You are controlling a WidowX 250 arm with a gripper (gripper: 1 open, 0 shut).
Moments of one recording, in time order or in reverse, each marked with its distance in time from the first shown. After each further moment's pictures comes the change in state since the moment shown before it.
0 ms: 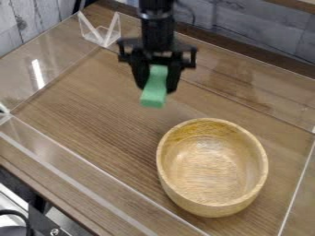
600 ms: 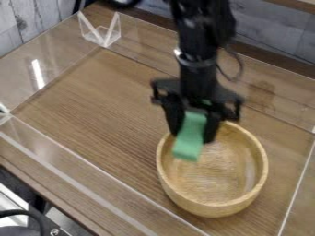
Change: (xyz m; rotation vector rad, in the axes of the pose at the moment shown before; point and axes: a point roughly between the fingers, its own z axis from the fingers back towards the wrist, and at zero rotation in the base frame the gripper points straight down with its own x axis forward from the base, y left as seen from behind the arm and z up) arm -0.068 -0.066 -0.032 -0.011 0.026 -0.156
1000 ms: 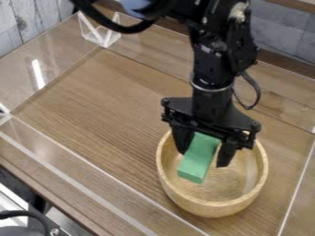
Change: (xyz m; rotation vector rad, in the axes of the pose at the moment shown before) arm -0.017 -0.013 0.003 -0.002 -0.012 -0.044
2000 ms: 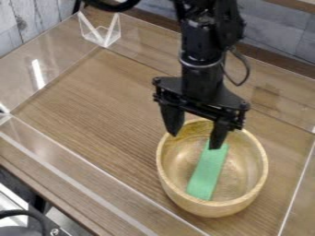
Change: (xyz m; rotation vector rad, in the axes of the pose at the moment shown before) arm 0.009 0.014 0.013 0.010 -0.001 -0.022
